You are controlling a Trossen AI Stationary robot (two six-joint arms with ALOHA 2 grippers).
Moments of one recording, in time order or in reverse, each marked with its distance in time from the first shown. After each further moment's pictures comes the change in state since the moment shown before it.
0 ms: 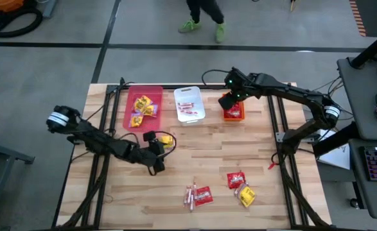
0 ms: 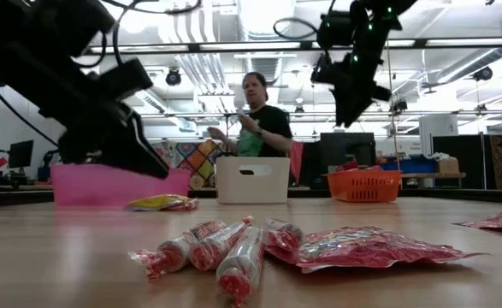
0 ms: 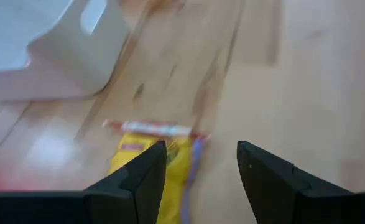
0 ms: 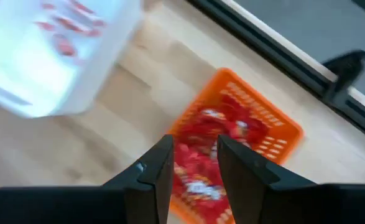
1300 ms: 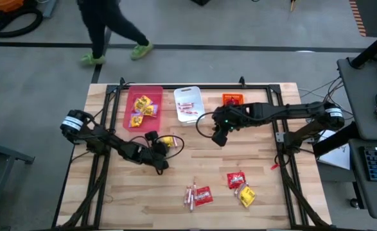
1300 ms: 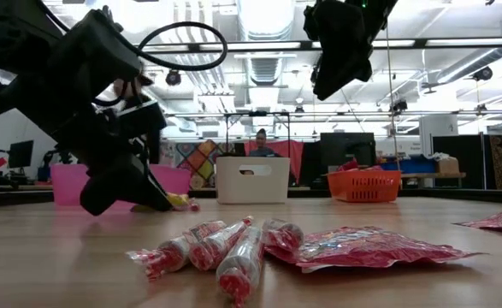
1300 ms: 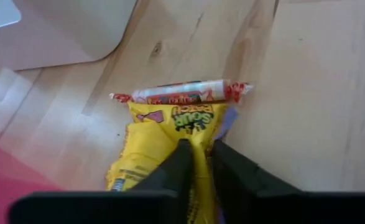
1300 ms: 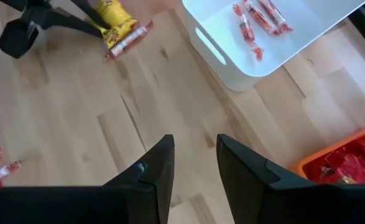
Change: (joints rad) left arm 0.041 0.213 0.059 -0.042 -0.057 -0.043; right arm 0.486 -0.047 -0.071 0.159 0.007 0.028
